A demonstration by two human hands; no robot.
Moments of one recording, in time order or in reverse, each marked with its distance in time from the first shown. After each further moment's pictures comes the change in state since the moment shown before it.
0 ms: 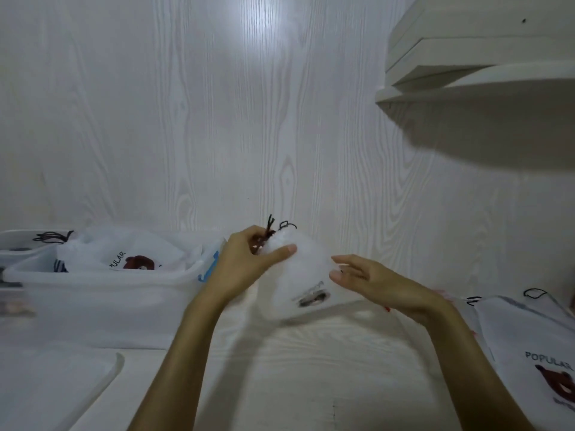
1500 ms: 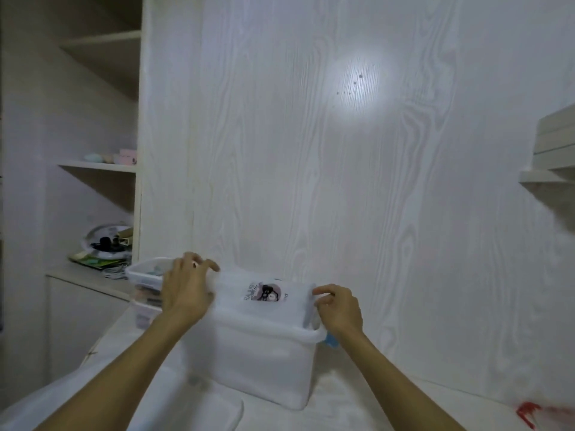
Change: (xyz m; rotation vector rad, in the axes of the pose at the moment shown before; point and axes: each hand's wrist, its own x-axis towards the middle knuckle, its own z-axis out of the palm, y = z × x) left_hand -0.003 -0.098 -0.246 1.061 0.392 -0.261; right_hand 0.157 -0.118 0.180 -0.094 0.458 -0.090
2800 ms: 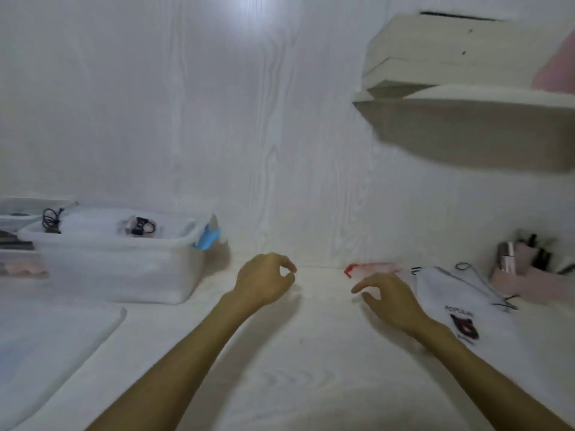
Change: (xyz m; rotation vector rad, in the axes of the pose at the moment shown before) left_hand -0.180 0.253 0.013 -0.476 -0.553 0.472; right_hand -0.149 0.193 -0.248 -0.531 -0.094 -0.024
